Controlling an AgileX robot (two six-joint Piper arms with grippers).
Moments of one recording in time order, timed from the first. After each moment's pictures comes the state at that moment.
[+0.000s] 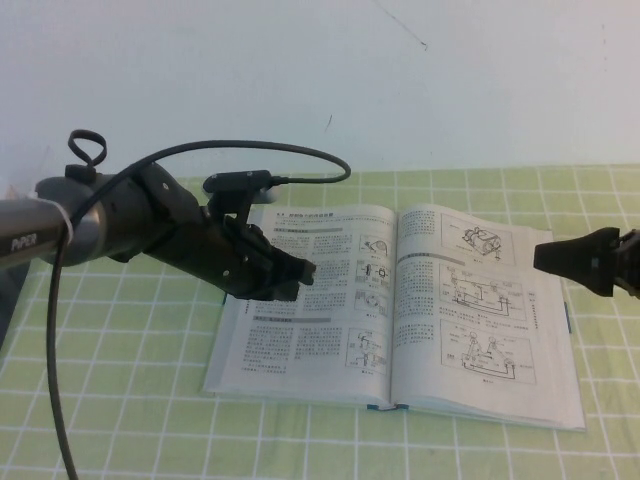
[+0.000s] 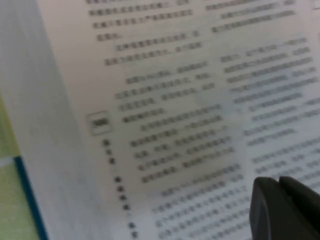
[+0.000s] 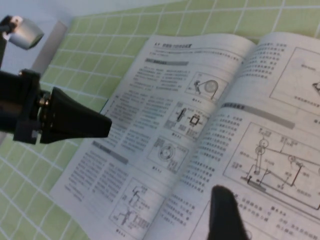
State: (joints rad) right arm -0.07 1.60 -0.74 1.58 0.81 -1.53; left arm -0.34 1.94 -1.25 -0.82 0.58 0.58
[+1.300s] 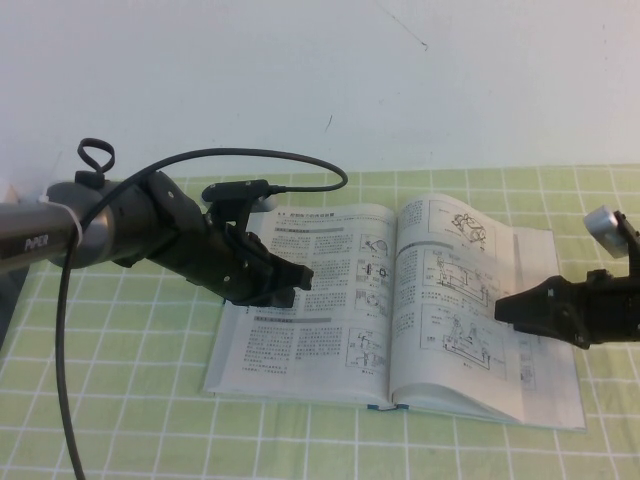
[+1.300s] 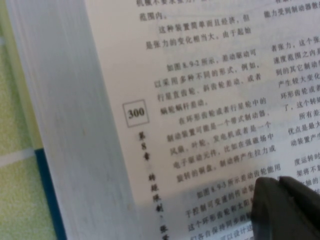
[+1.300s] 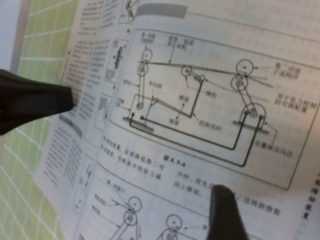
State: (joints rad) right arm -0.07 2.04 -0.87 1.60 0.92 -1.48; left arm -0.34 1.99 -1.26 -0.80 0.56 0.55
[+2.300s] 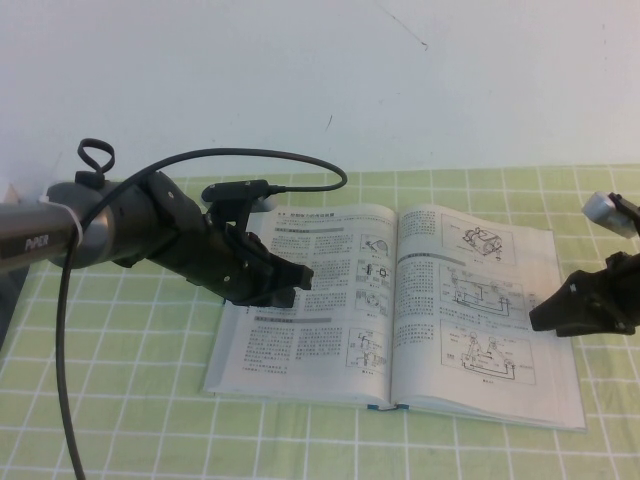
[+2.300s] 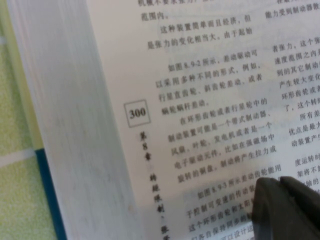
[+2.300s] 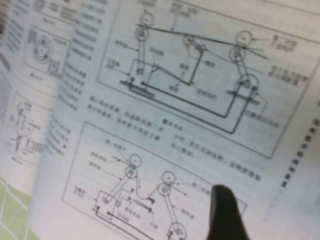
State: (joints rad) right arm -0.11 2.02 -1.08 1.02 0.92 -1.03; left arm -0.34 1.99 -1.26 -0.80 0.56 0.55
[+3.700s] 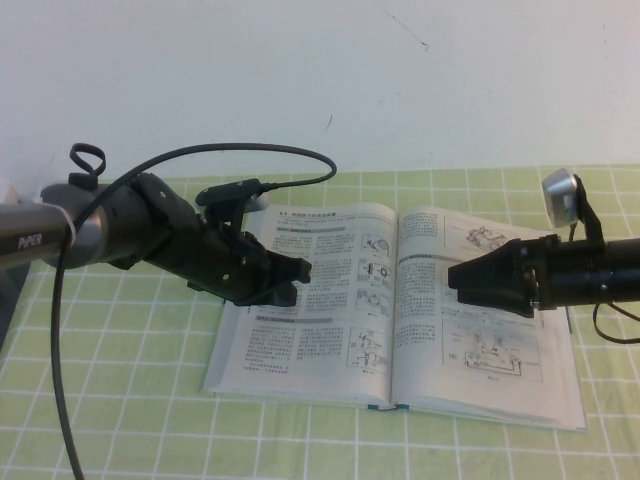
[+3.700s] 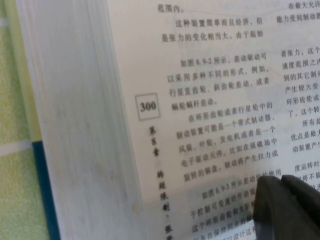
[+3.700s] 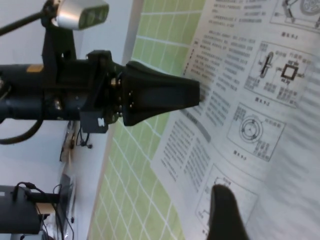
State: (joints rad) right arm 0.00 2.15 -1.09 1.54 1.21 -1.29; left arm -0.33 2.01 -1.27 -0.86 0.56 0.53
